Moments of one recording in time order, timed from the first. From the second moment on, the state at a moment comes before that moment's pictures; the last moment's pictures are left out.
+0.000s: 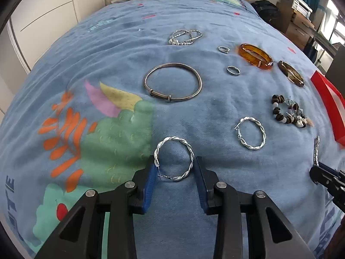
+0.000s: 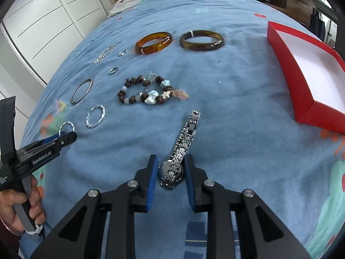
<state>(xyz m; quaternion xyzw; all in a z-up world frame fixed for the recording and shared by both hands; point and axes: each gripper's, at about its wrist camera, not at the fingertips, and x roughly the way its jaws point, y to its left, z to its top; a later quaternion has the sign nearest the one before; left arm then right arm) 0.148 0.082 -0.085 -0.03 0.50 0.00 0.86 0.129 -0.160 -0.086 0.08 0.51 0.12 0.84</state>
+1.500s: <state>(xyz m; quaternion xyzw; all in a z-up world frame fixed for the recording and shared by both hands) 0.190 -0.238 0.017 0.00 0.46 -0.32 0.83 0.154 -0.402 -0.003 0.10 0.42 0.02 0.90</state>
